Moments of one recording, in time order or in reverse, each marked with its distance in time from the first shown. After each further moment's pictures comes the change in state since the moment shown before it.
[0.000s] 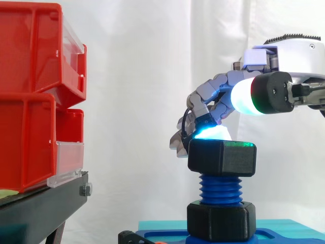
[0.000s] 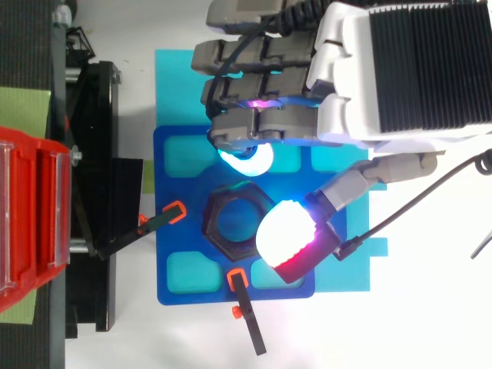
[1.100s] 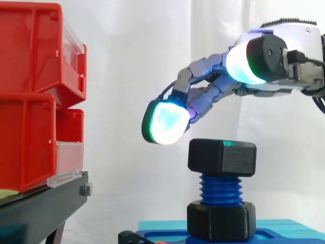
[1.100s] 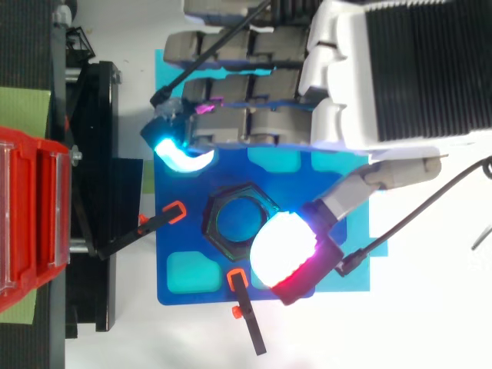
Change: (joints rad) arm 0.001 -0.016 0.062 -0.046 -0.035 -0.023
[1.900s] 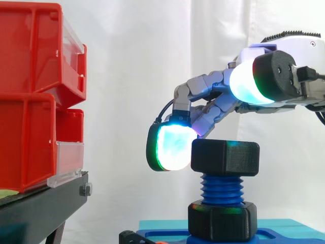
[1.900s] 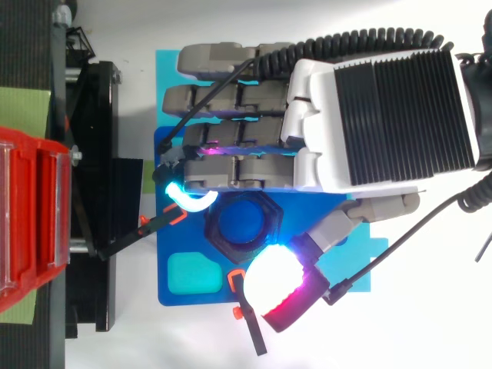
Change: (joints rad) arm 0.024 -0.021 0.000 -0.015 -0.006 0.028
